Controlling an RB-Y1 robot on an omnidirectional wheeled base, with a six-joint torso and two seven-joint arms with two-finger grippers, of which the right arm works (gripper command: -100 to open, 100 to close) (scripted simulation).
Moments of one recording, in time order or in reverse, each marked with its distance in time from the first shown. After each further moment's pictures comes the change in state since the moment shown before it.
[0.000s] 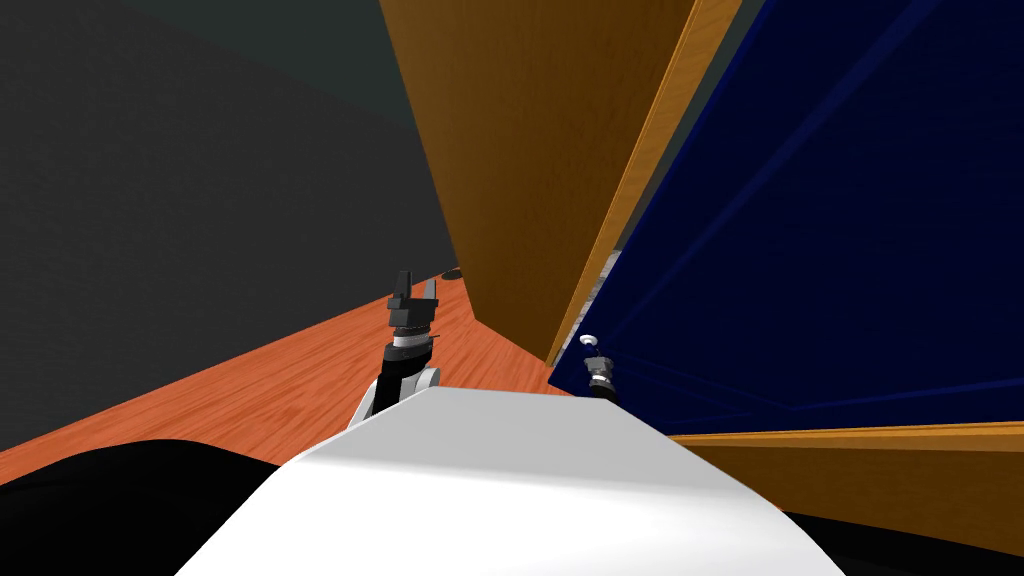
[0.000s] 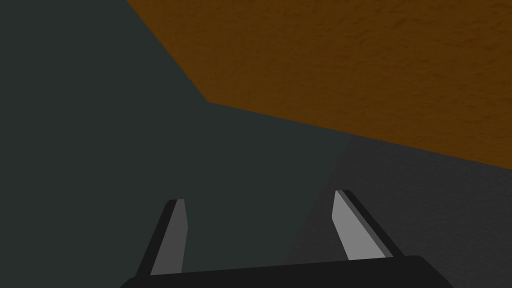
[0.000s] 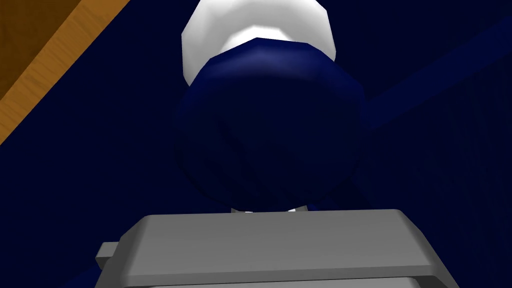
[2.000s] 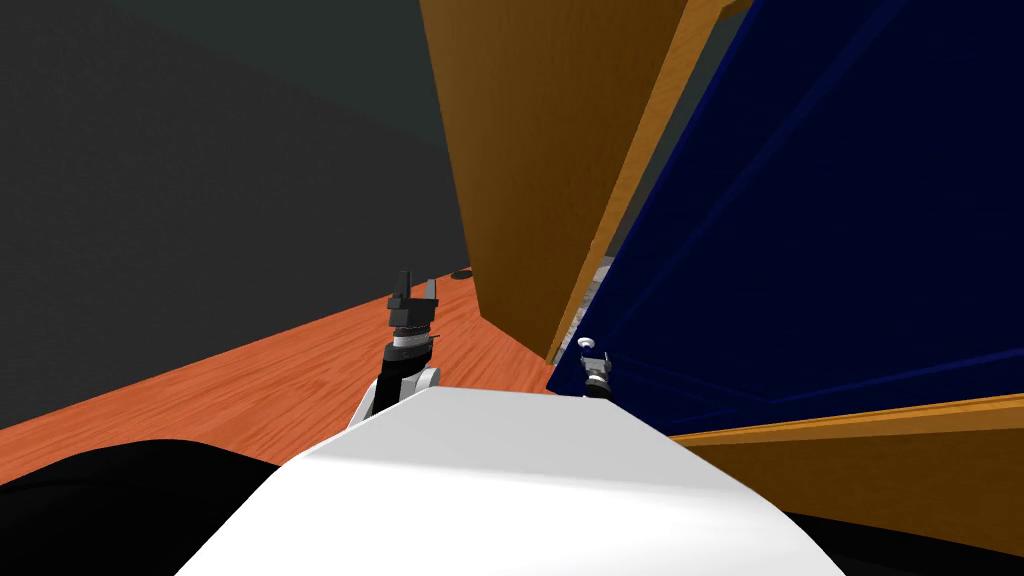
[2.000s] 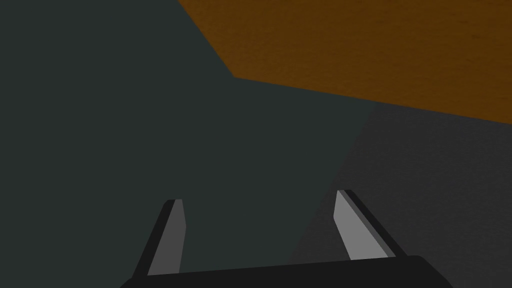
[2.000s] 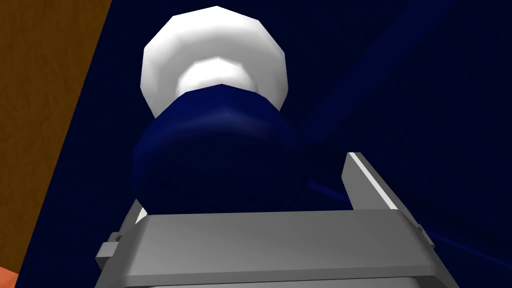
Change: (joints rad) arm 0.002 0.036 0.006 -0.016 -0.080 0.036 -0.223
